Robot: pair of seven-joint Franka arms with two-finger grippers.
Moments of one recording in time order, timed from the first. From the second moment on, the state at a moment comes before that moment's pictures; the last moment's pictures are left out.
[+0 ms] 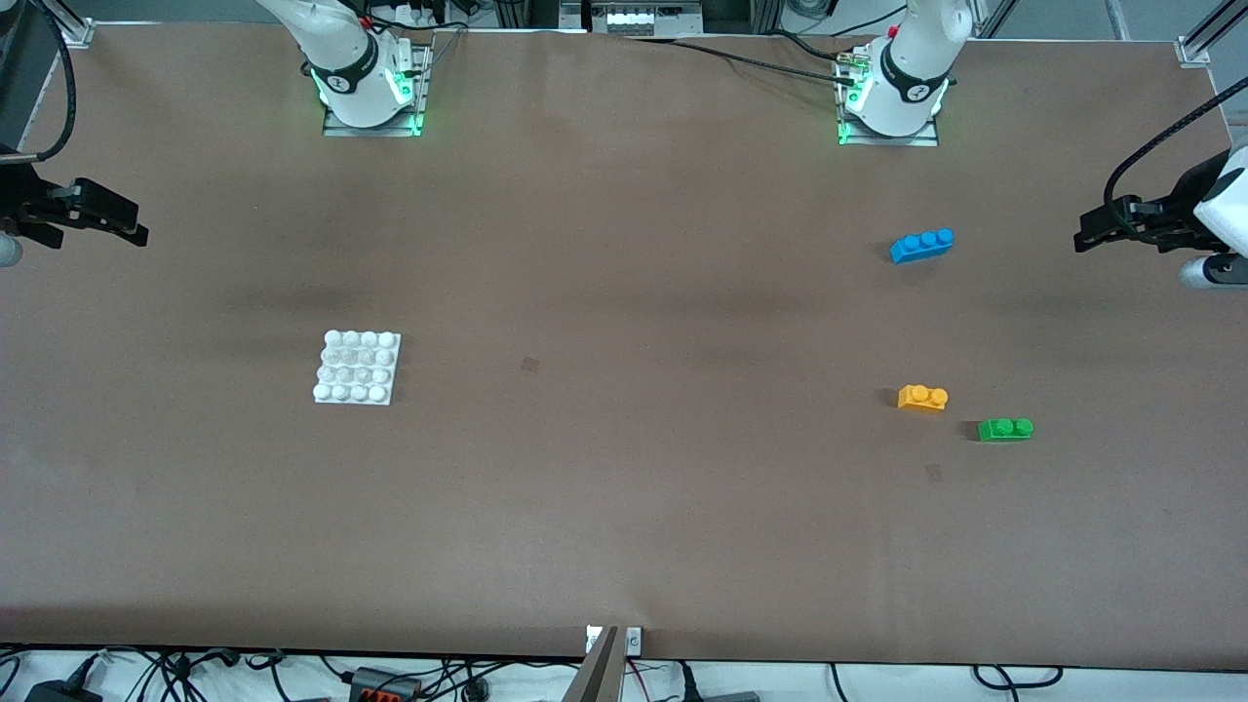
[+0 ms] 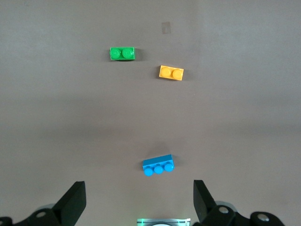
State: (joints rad) left arm 0.10 0.04 -0.03 -1.62 0.01 1.51 0.06; right arm -0.03 0.02 -0.04 -1.60 0.00 1.56 -0.11
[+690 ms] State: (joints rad) left arm 0.10 0.04 -0.03 -1.62 0.01 1.51 0.06; right arm -0.02 0.03 -0.04 -1.60 0.00 1.56 -0.11
